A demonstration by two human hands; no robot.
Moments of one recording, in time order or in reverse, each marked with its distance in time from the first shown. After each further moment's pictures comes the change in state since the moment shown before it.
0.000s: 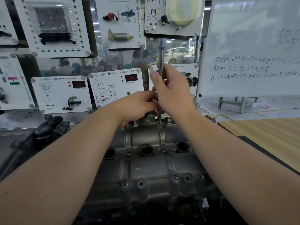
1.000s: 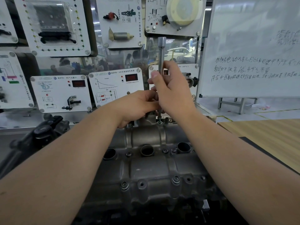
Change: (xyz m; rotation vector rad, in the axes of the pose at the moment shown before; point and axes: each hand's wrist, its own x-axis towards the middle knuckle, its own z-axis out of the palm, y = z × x) left_hand -0.001 0.000 -0.001 -0.029 0.014 0.006; right_hand -0.002 -0.001 -0.001 0.026 -0.047 0.005
